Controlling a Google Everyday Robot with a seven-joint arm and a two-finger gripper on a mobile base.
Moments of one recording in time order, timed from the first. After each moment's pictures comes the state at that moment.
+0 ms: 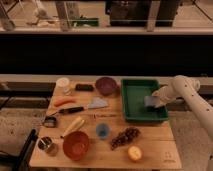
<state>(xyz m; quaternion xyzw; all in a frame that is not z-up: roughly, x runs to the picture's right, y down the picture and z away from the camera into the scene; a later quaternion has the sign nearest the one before) 0.337 0.068 0.910 -0.17 -0.14 -0.05 0.97</state>
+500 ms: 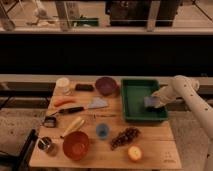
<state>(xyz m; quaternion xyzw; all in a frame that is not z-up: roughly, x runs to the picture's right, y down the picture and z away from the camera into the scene) 0.335 0.074 0.917 -0.18 -0.14 -0.04 0.97</state>
